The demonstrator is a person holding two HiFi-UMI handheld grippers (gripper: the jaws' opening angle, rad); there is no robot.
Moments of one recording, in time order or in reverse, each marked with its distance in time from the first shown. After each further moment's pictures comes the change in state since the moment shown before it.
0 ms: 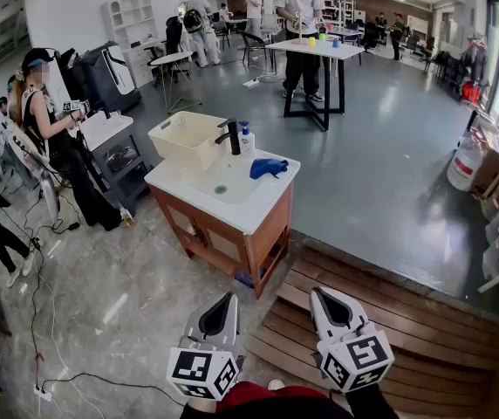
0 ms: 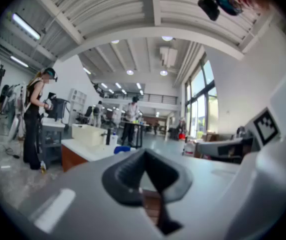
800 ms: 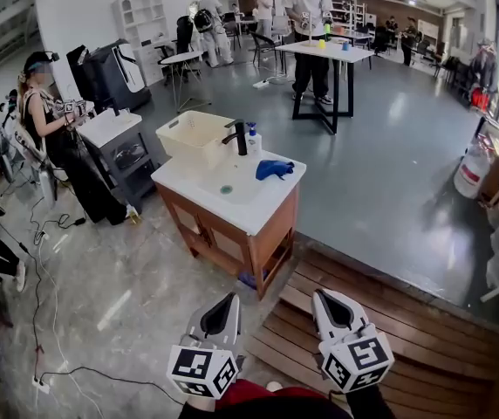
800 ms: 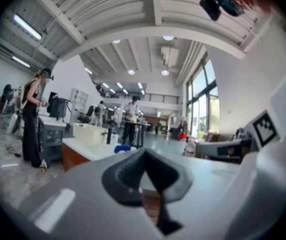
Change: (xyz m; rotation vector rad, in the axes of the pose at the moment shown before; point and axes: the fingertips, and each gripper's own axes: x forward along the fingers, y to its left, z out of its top) left arm 0.005 -0.007 -0.004 0.000 -0.001 0.010; right arm 0.000 -0.012 -0.004 0.007 -0.013 0.028
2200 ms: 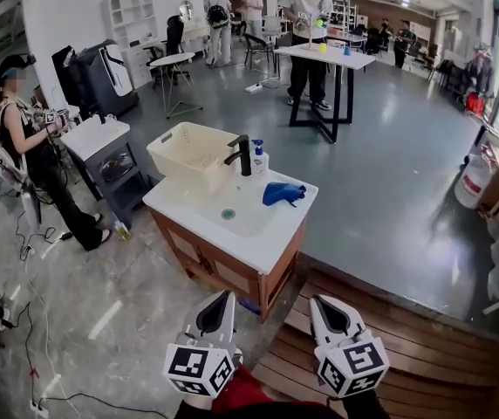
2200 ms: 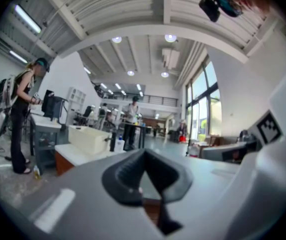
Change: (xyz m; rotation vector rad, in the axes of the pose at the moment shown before) left arm 0.108 0.118 0.024 -0.013 -0.026 -0.038; right arm 0.144 -0.010 0.010 0.001 0.048 -0.066
